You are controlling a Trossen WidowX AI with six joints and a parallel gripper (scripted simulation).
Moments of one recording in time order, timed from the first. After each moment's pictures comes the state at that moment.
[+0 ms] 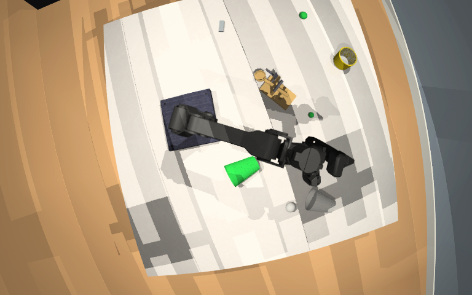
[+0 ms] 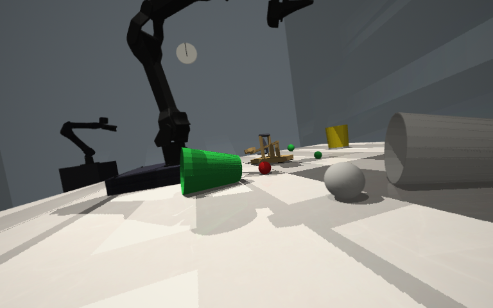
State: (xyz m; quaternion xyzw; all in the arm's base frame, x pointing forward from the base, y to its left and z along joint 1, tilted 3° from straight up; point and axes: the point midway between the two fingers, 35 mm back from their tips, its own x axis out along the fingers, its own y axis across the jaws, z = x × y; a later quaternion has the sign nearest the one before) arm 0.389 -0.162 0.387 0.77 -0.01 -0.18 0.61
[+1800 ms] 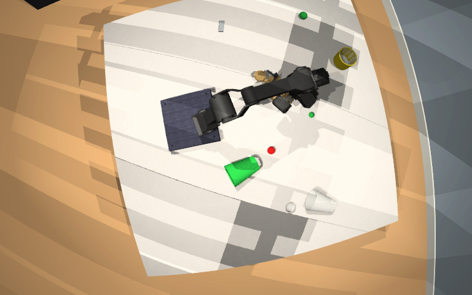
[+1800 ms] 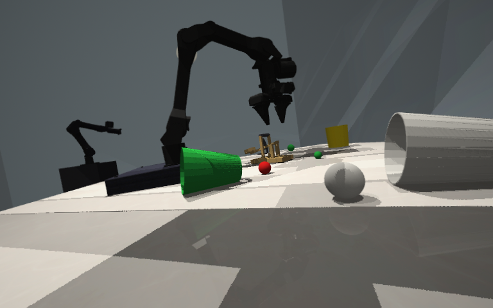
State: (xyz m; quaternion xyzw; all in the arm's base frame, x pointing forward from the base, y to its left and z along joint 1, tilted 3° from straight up) arm 0.350 0.063 0.114 0.30 0.62 -0.30 0.65
